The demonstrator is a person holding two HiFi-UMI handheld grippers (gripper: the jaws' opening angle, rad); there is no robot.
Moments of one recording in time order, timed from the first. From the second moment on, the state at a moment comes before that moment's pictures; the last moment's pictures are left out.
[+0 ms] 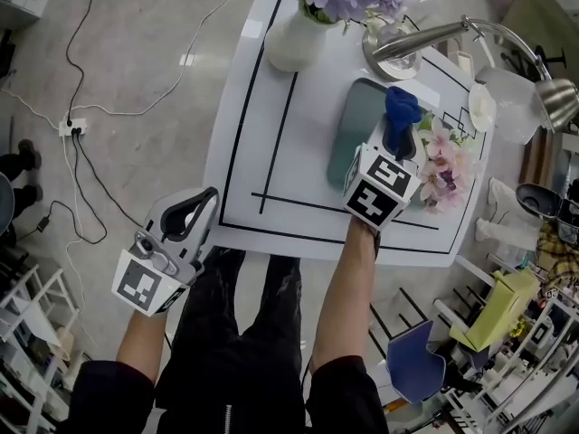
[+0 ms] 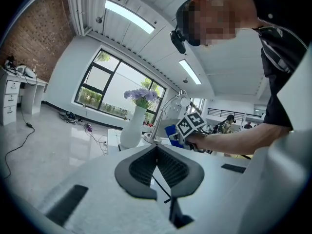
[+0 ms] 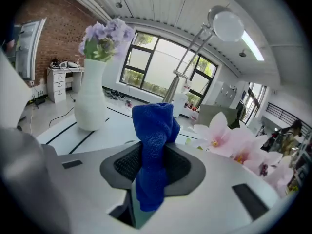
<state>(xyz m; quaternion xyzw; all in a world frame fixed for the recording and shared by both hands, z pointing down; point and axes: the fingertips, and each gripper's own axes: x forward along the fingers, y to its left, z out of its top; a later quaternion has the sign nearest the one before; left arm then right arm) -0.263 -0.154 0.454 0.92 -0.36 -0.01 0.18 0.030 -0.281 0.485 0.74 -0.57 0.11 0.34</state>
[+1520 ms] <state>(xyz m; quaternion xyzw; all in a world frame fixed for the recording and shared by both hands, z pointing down) -0.109 -0.020 0.353 0.90 -0.41 -0.01 0.13 0.049 -0.024 0.410 0.60 -0.75 0.27 0.14</state>
